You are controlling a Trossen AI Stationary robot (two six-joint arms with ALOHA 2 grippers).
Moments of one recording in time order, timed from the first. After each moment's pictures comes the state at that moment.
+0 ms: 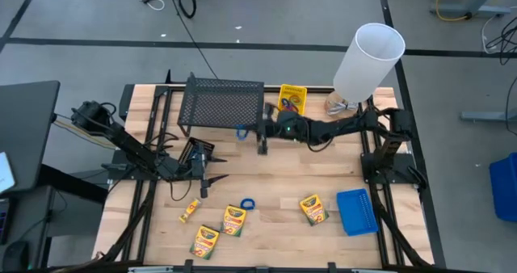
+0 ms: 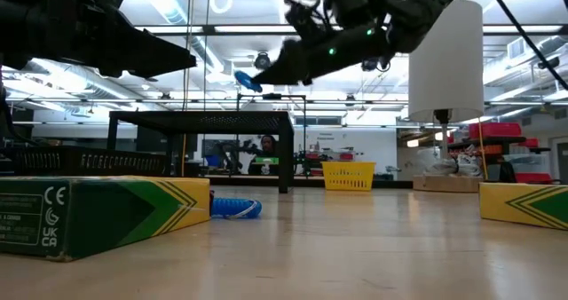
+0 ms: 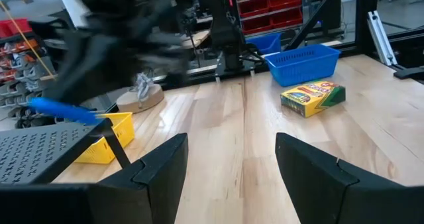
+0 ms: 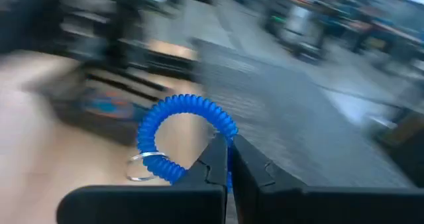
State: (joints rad) left arm -0.48 1.29 0.17 1.07 -0.66 0.21; right arm -0.16 1.79 1.02 0.53 0.09 -0.31
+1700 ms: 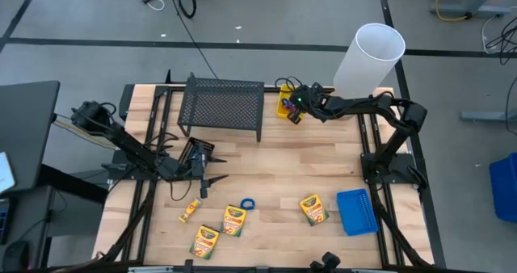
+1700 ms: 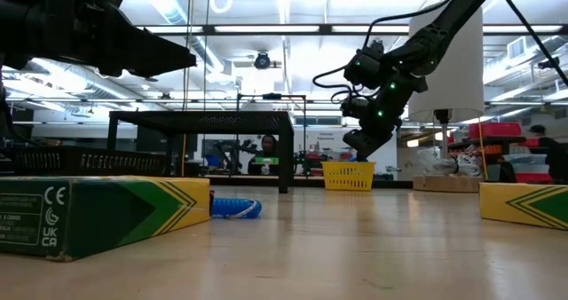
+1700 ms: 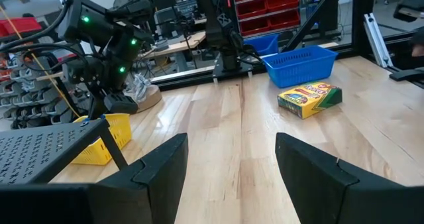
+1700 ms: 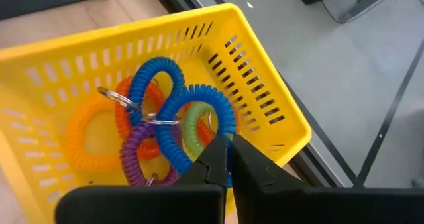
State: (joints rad) left arm -0.48 1.29 0.17 1.07 -0.65 0.20; right arm -0.54 1.70 0.90 -0.07 0.44 -0.11
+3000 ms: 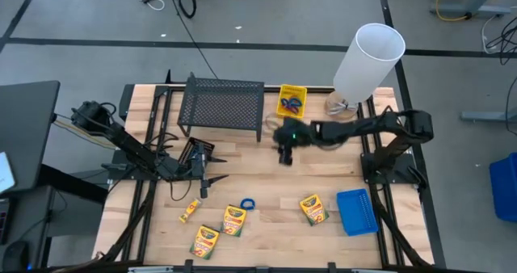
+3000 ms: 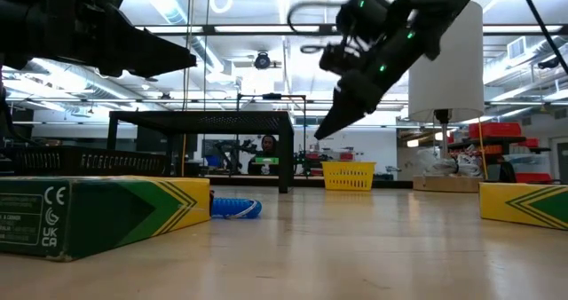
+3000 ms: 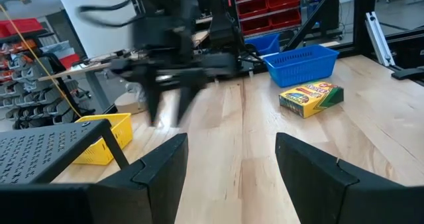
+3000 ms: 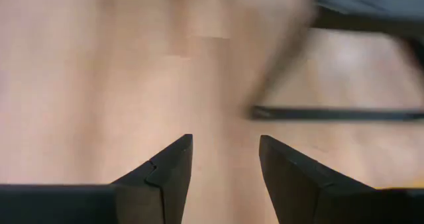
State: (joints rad) left arm -0.48 1.29 0.17 1.07 -0.65 0.21; right arm -0.11 1.61 0.90 -0.06 0.07 -0.11
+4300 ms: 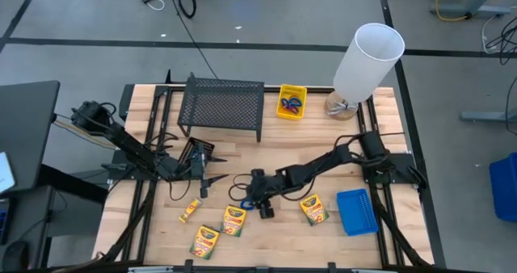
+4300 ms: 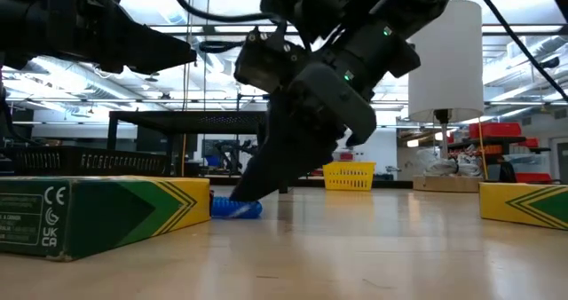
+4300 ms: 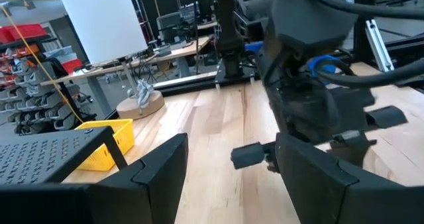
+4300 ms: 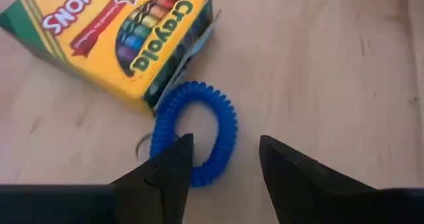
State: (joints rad) left arm -0.48 1.29 0.17 1.10 -0.65 0.22; right arm 0.25 2.12 1.27 0.01 -0.02 0.01
